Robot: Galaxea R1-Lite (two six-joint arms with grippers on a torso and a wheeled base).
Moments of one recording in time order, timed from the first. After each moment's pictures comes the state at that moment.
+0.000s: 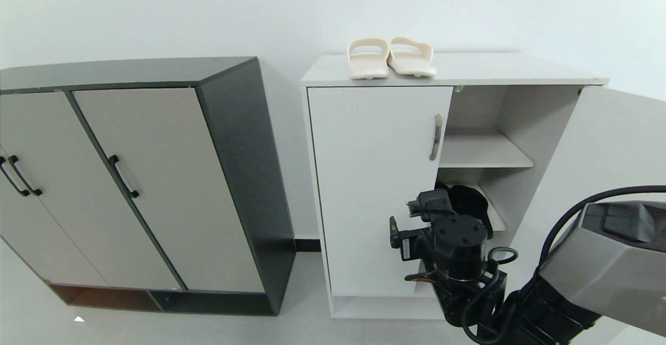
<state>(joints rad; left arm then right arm) 0.00 0.00 0.00 0.00 -0.03 0.02 0.78 2.13 -0.73 -1.29 -0.71 -0.01</state>
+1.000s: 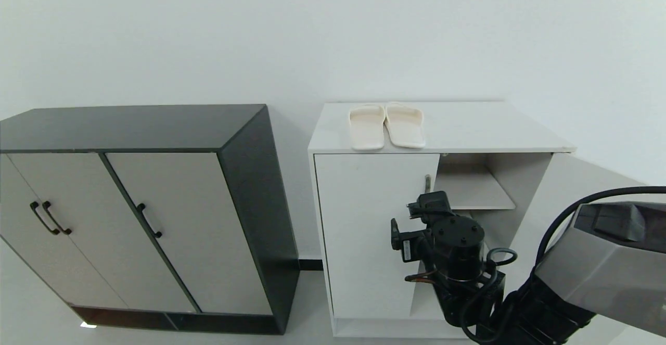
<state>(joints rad) 0.00 0.00 0.00 0.00 -0.03 0.02 0.78 2.14 -0.73 -1.29 -0.71 -0.01</state>
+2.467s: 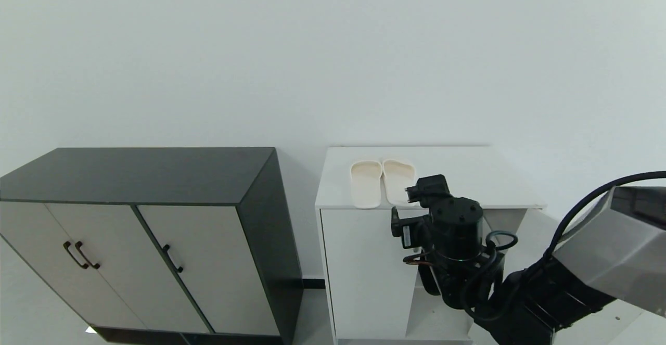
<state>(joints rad) 0.00 0.00 0.00 0.00 -0.03 0.02 0.77 2.08 -0.83 -1.12 -0.72 -0.02</state>
